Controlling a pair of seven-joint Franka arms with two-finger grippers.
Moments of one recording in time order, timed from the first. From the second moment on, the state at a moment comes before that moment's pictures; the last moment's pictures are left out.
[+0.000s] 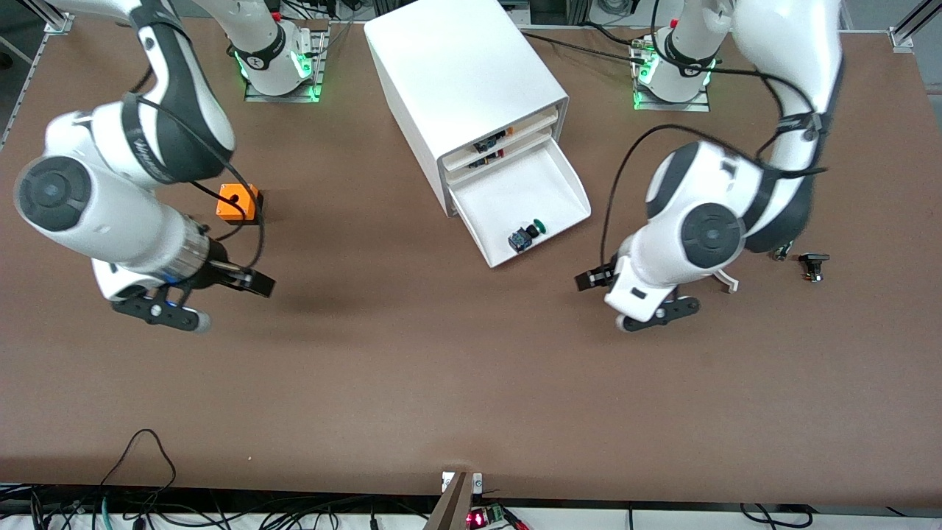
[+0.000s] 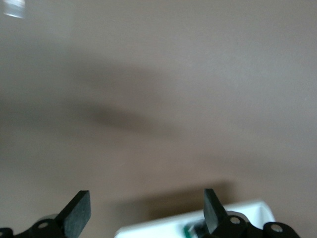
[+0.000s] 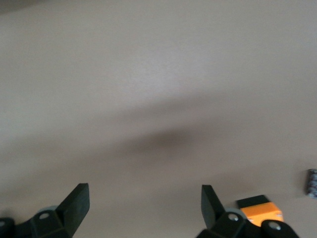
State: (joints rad) left arm -0.24 0.56 -0.18 -1.45 -0.04 1.90 -0.72; right arm 0.06 0.39 0.19 -1.44 -0.06 1.81 0.48
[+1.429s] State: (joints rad) left arm -0.34 0.56 -0.28 -1.84 -0.04 2.31 -0.92; right arm 0.02 -0.08 0.07 -1.79 -0.01 1.74 0.14
